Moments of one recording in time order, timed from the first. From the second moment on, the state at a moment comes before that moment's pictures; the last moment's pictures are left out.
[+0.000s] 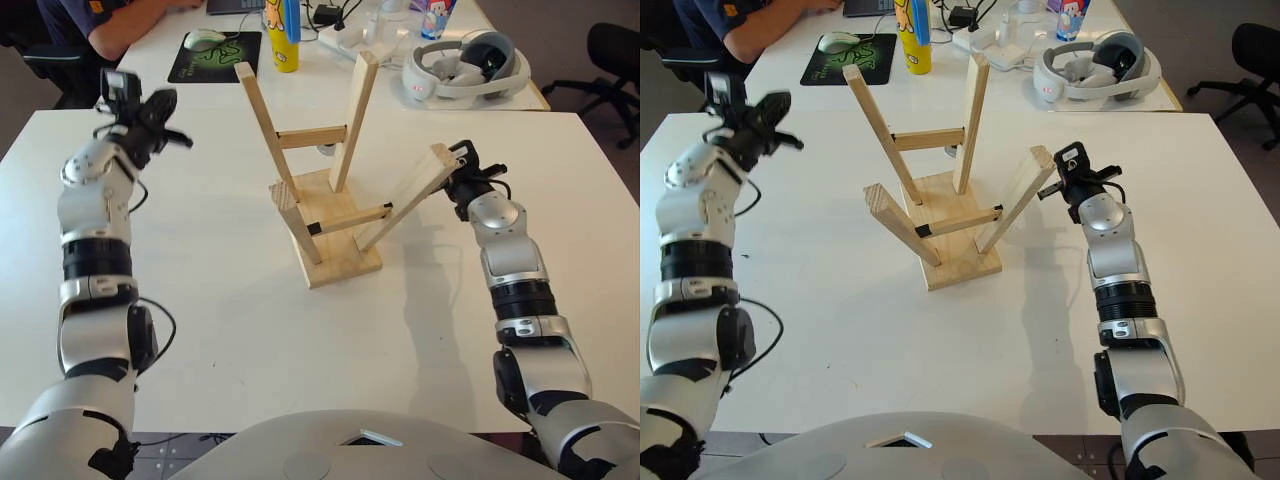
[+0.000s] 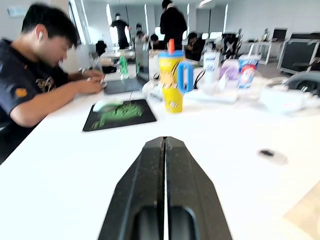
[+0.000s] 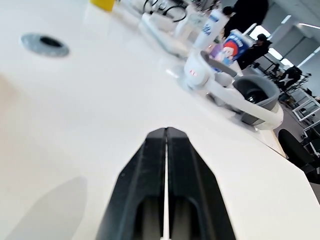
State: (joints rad) left arm -0.53 0.51 0.24 0.44 -0.24 0.25 -0.48; right arm -0.48 -0.46 0.06 0.39 -0.16 0.22 0.36
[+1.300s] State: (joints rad) left arm 0.05 0.58 -0.14 -0.62 -0.49 0.75 -0.76; right arm -0.32 -0.74 0.28 0.02 0.07 0.19 1.12
